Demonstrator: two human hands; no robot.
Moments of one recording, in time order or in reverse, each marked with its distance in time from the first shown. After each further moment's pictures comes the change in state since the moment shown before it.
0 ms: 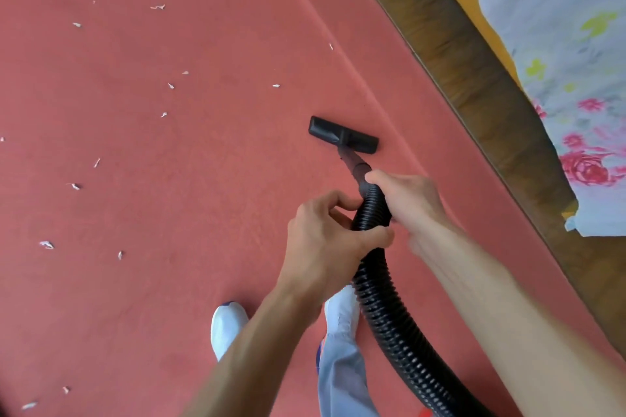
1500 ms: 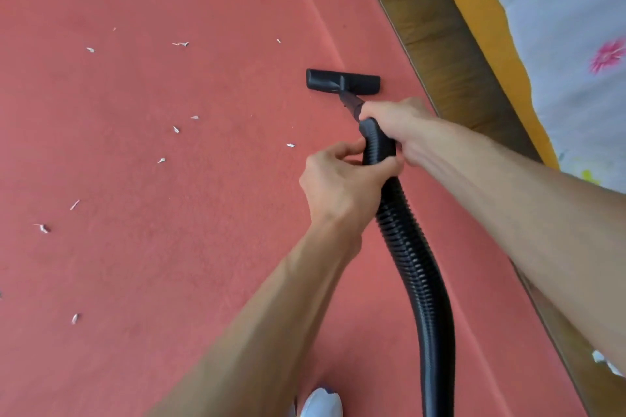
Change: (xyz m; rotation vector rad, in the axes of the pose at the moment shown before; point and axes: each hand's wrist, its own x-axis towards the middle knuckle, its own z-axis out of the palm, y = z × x) left_hand 0.230 0.129 -0.007 -0.348 0.354 -0.027; right_hand 0.207 -0.237 0.073 -0.229 -0.093 -0.200
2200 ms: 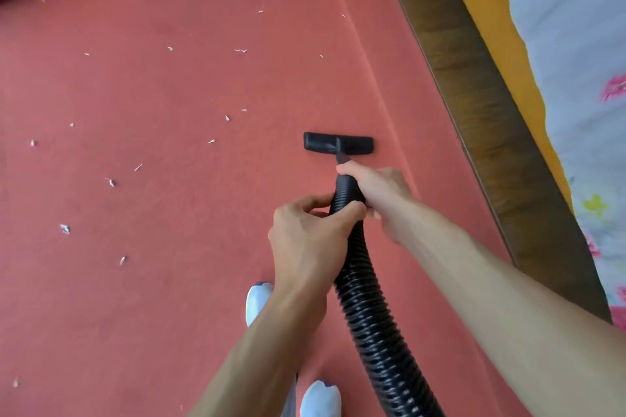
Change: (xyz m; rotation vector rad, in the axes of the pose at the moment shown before) left_hand -0.129 -0.045 -0.080 -0.022 0.130 -0.056; right_hand -0.143 0.071 0.026 0.062 -0.231 0.021
